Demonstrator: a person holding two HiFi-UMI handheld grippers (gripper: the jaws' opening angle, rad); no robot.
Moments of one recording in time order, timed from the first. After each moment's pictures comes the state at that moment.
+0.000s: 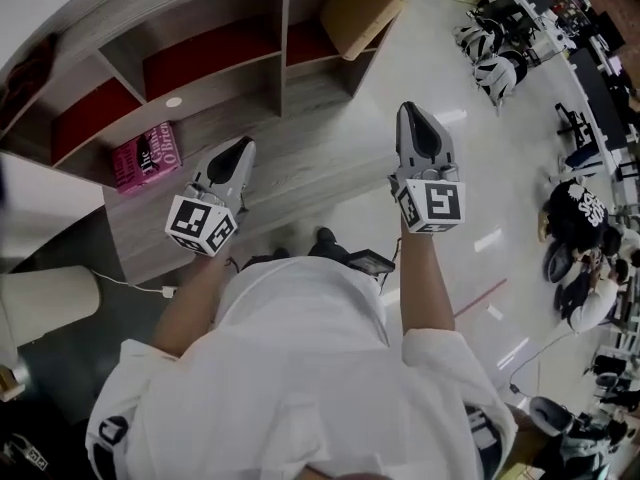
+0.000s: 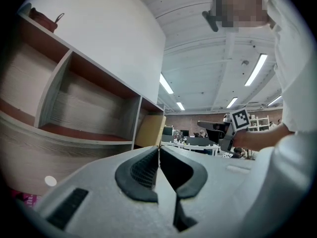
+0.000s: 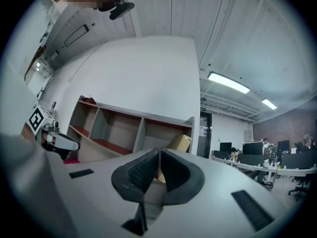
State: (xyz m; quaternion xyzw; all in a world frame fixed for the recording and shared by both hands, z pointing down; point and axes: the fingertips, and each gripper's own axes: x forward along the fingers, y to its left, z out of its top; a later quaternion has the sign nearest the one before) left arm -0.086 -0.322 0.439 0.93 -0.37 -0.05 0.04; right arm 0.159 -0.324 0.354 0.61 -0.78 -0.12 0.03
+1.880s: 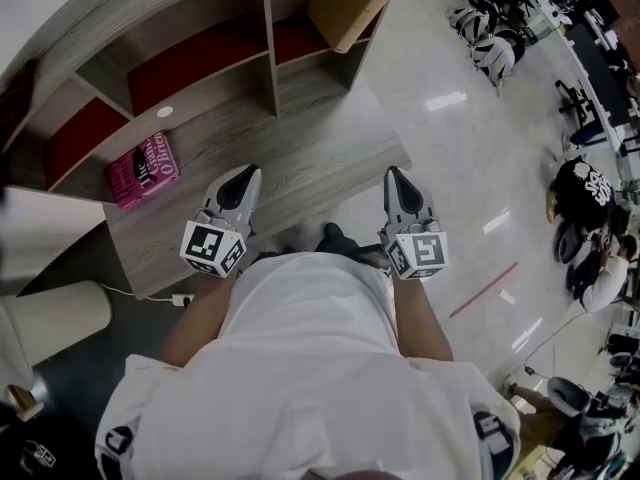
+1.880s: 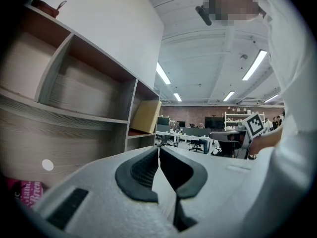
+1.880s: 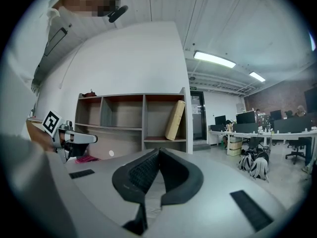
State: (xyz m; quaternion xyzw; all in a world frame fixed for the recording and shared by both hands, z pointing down) left arm -0.078 -0.306 0.501 0.94 -0.34 0.00 0.06; right arm 0.158 -0.250 0.483 0.63 -0.77 0.02 0.03
